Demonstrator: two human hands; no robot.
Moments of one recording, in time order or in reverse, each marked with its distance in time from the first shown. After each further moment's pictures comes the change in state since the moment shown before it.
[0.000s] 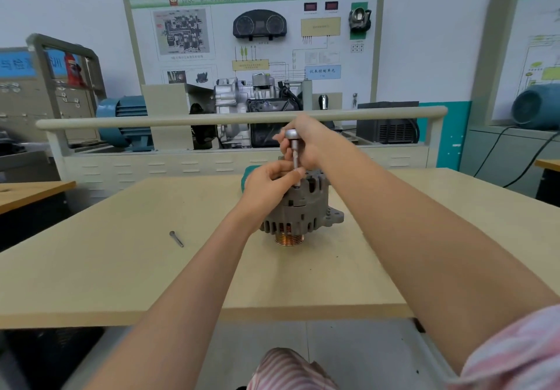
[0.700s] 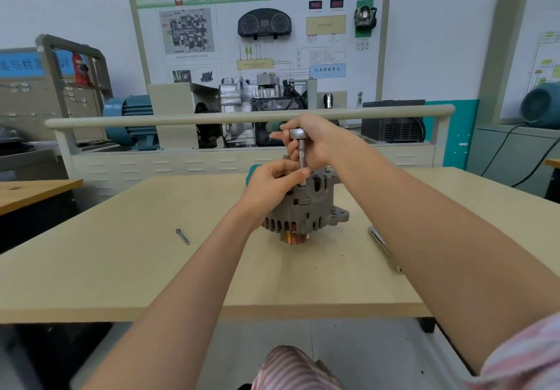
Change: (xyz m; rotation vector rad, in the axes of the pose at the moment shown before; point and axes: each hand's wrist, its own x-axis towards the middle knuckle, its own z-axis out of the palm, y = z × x) left_hand 0.000 0.001 -0.005 -0.019 -0.031 -0.001; right_hand -0.003 -0.003 -0.007 -0.087 -0.131 0.032
